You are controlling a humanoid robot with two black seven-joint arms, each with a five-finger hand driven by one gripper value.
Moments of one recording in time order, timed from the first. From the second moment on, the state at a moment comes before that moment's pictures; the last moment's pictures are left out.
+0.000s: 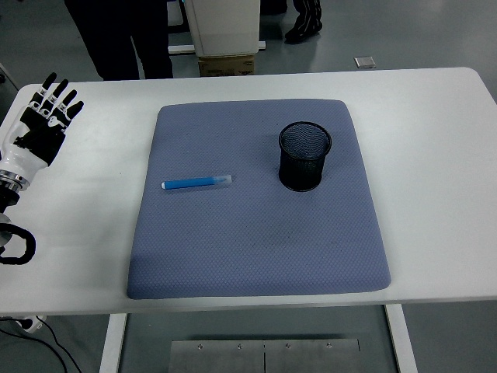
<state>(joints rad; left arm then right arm) -0.72 0.54 -0.40 -0.66 -0.17 -0.45 -0.58 0.04 0.00 0.31 0.22 -0.09 0.04 0.11</state>
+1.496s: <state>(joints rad) -0.69 0.51 -0.43 -0.65 -0.07 -0.43 -0.58 0.04 0.00 0.31 0.22 -0.09 0.04 0.11</state>
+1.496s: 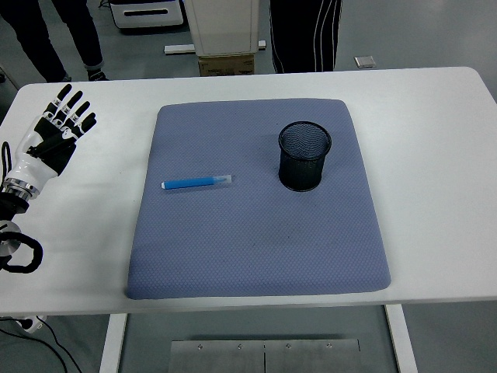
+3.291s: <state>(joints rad) -1.36 0.35 0.64 -0.66 0.36 -0.38 -0.56 0.04 0.00 0.31 0.22 -0.09 0.04 0.11</state>
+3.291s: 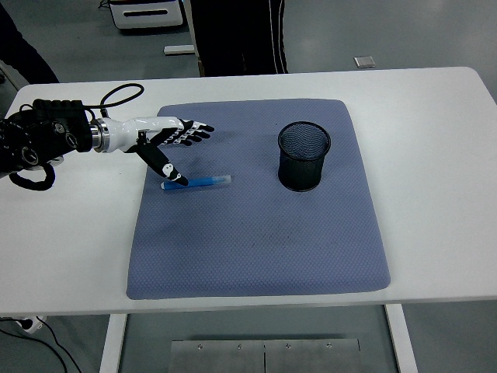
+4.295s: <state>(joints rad) -1.37 0.31 0.64 -0.66 0.57 -0.38 -0.61 0.04 0.00 0.31 0.22 -0.09 0.04 0.11</state>
